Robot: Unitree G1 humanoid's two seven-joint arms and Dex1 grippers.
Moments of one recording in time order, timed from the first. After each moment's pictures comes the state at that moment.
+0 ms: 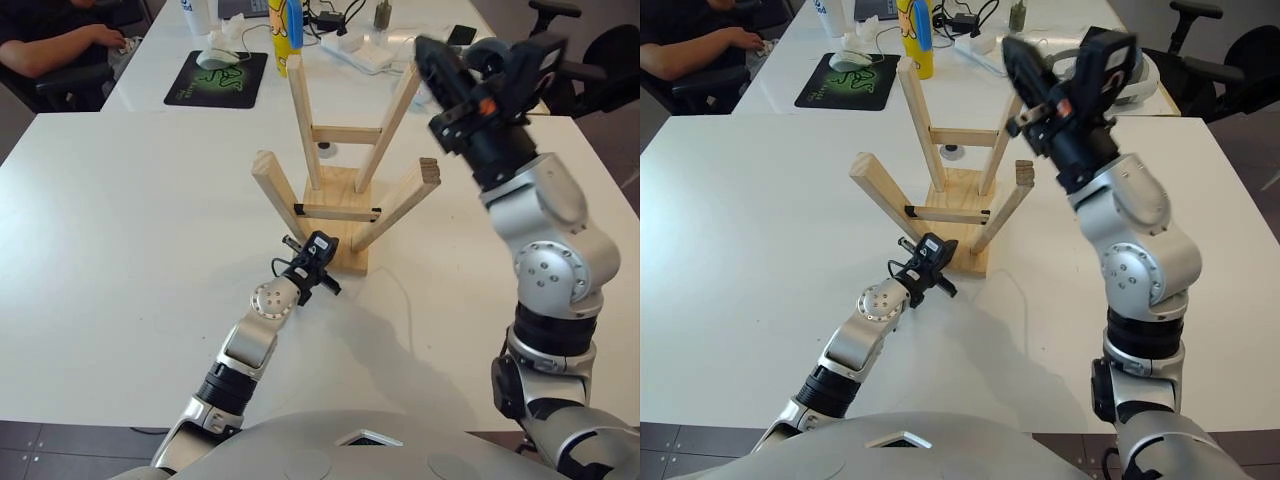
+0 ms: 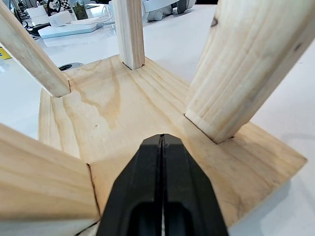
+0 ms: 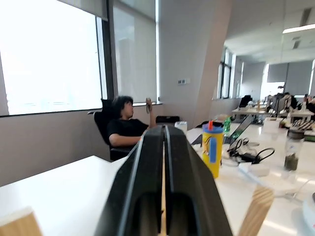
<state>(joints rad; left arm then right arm) -0.06 0.05 -0.40 0.01 0.12 0.27 -0.26 -0.51 -0.38 -0.17 -0.46 0.74 0.51 0.22</state>
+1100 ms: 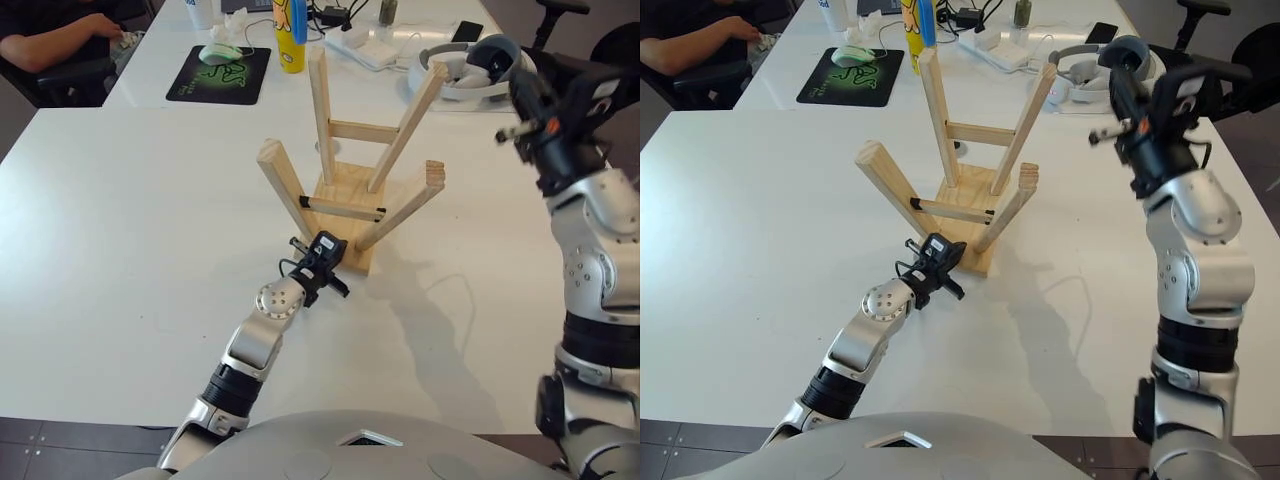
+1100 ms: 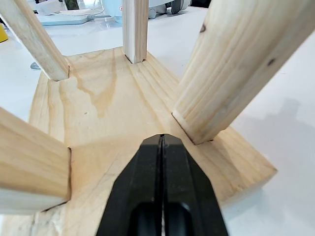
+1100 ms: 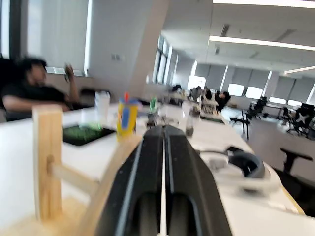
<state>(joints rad) -0.03 0.04 -0.41 -0.07 0.07 0.29 -0.32 -0.16 -0.63 -0.19 -0.29 0.41 0.46 0.30</state>
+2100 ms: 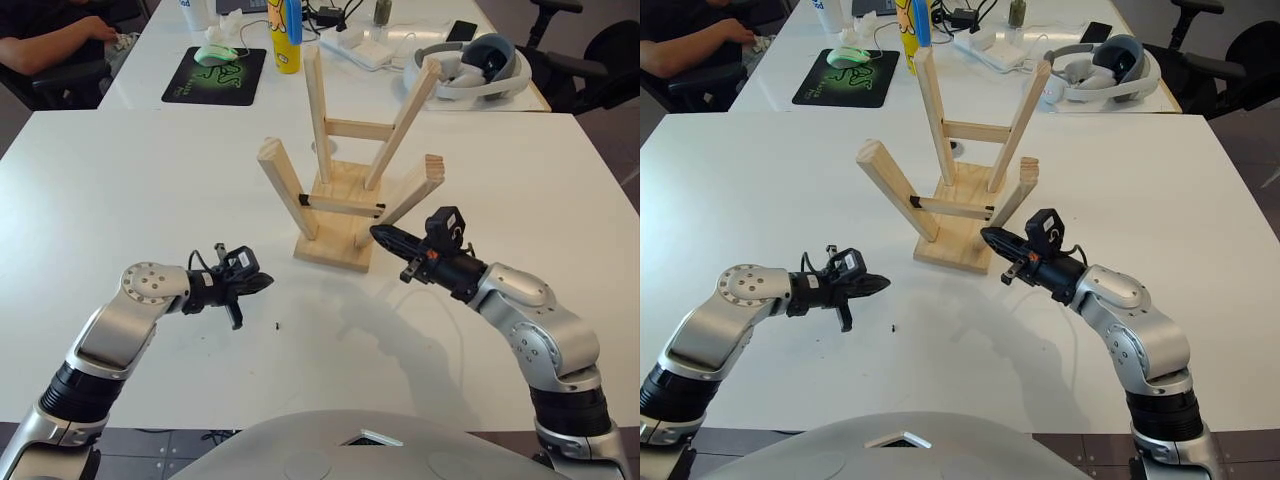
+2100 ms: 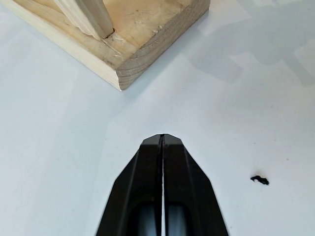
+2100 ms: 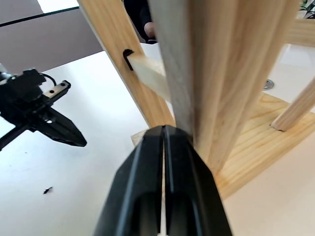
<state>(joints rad) -0.04 0.72 -0.23 -0.39 -0.16 0.64 -0.90 0.02 -0.52 0.01 -0.48 0.56 0.60 0.58</state>
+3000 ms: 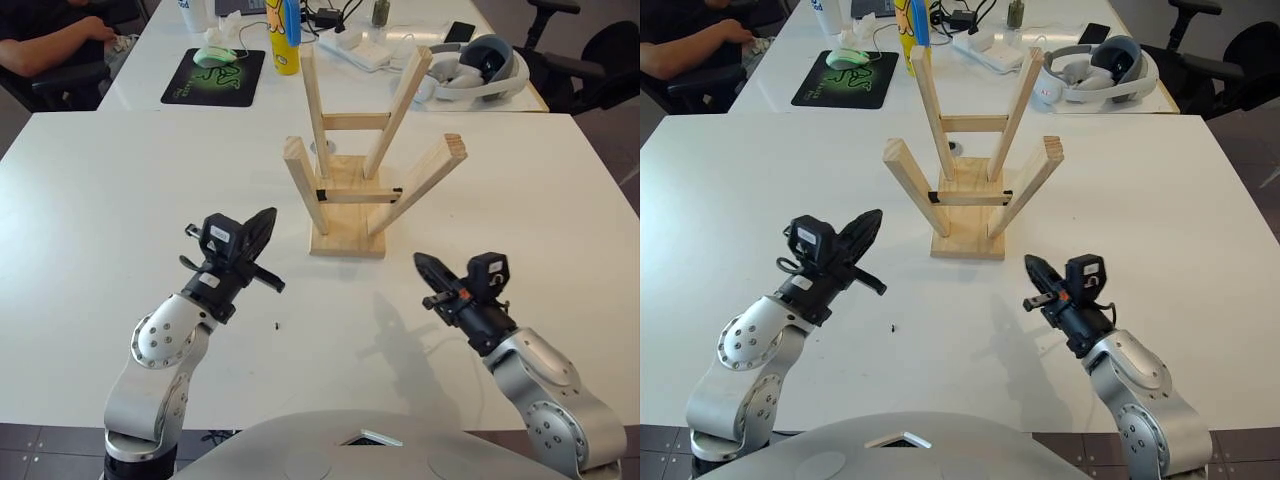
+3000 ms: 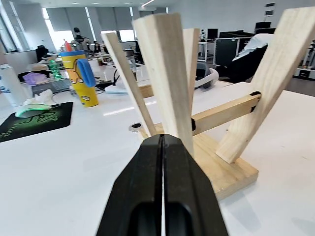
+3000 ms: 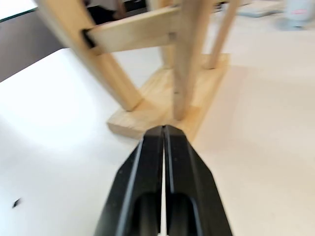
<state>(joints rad) 0.25 0.23 -0.05 -0.85 -0.17 0.56 -0.25 0.45 -0.29 -0.18 -0.80 0.51 0.64 0.14</state>
